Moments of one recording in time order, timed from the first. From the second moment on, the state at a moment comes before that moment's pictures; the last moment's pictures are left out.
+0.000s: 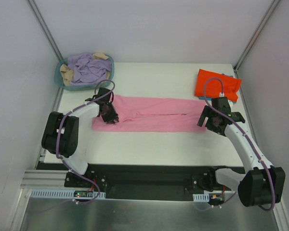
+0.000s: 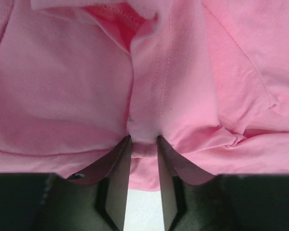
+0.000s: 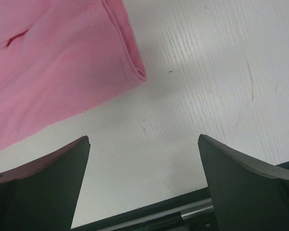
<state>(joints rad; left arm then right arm) -0.26 1.65 0.96 -0.47 0.07 -0.72 0.15 1.12 0.87 -0.84 0.23 0.48</state>
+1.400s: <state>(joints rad) -0.35 1.97 1.41 -0.49 0.07 -0.45 0.15 1.15 0.87 -0.84 0.25 0.47</state>
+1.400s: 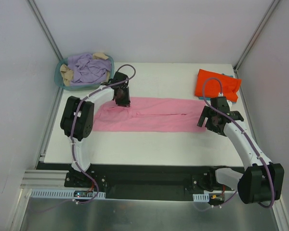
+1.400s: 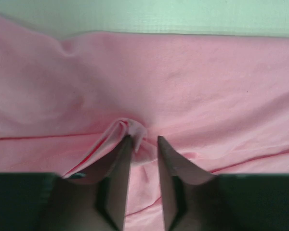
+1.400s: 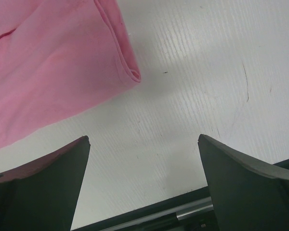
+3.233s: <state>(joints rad) -0.26 2.08 1.71 -0.49 -0.01 -0.38 0.15 1.15 0.84 -0.80 0.23 0.45</state>
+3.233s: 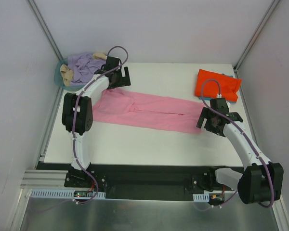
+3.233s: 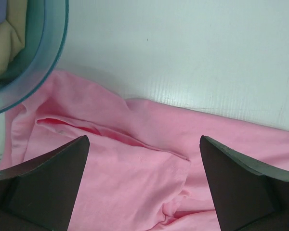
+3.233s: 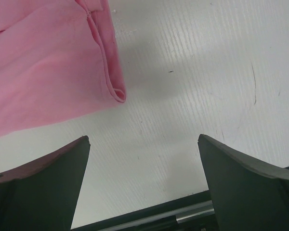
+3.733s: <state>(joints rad) -0.31 1.82 1.29 -0.49 0.06 -0.57 0.18 1.40 0.98 -0.70 0.01 0.44</state>
